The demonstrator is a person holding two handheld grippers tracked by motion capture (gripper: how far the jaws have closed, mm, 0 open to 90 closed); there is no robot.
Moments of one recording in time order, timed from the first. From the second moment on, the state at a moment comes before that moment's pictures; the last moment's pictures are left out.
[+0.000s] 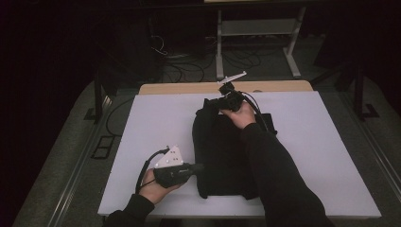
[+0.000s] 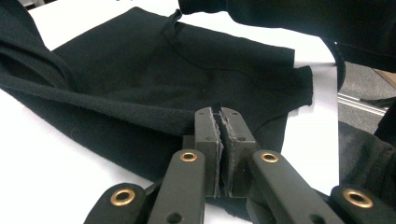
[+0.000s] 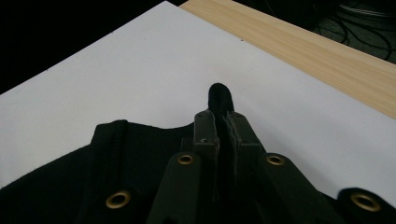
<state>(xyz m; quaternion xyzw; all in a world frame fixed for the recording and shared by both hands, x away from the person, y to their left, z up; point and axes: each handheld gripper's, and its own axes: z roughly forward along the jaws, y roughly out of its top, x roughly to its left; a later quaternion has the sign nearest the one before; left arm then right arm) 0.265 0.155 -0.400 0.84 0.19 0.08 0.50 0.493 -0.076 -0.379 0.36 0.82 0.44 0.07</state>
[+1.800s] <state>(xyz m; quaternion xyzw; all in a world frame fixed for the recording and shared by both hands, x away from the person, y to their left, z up) 0.290 0.043 -0.389 0.84 0.11 0.03 0.53 0.484 -0.182 -0.374 0.43 0.78 0.45 0.09</state>
